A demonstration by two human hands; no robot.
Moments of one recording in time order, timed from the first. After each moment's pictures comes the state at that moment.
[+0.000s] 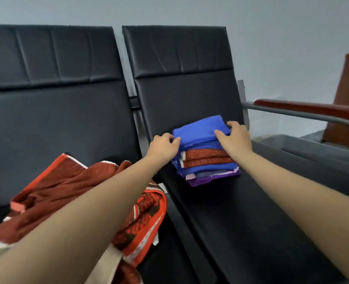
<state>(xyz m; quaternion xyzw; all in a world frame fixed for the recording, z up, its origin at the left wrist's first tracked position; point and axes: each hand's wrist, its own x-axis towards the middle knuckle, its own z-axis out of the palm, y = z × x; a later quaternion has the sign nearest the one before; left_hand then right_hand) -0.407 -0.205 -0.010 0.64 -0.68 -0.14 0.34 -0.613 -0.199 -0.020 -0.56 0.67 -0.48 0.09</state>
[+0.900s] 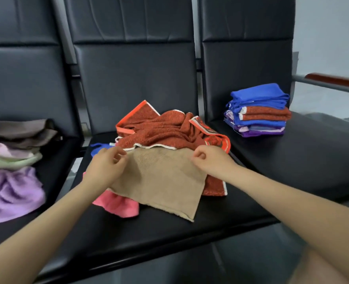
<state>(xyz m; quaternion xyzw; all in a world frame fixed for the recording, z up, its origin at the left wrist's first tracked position) -0.103 0.087 -0.075 0.74 -0.58 -0.08 0.33 -0.379 0.035 -0.060 -0.78 0.55 -0.22 0.20</state>
